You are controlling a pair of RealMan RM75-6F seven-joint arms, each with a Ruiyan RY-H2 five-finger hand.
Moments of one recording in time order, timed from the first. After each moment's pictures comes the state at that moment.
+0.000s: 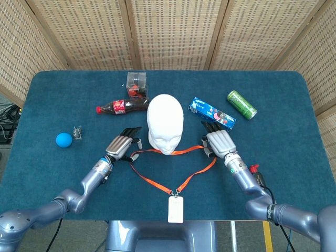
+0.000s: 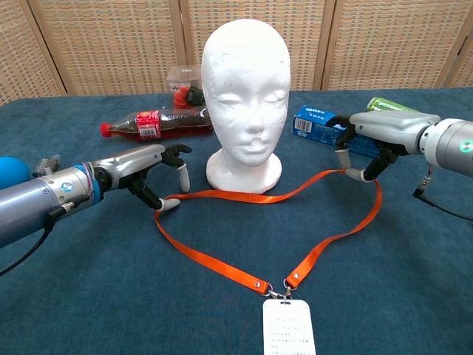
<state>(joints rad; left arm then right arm) -0.79 -1.85 -0.15 -0.89 1.40 0.80 -0.29 0.75 -1.55 0.19 -1.28 -1.13 0.84 -0.22</state>
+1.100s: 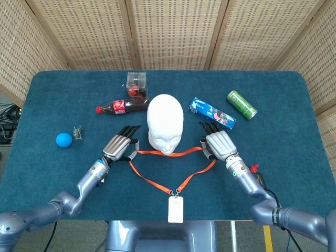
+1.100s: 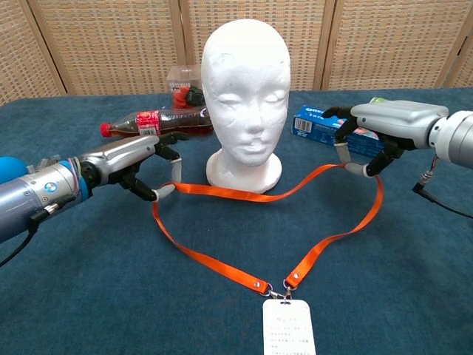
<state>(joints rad) -0.76 -1.81 -0.09 -0.92 1.47 0.96 -0.28 0.73 -1.49 0.16 -1.37 -1.23 0.91 -0.19</state>
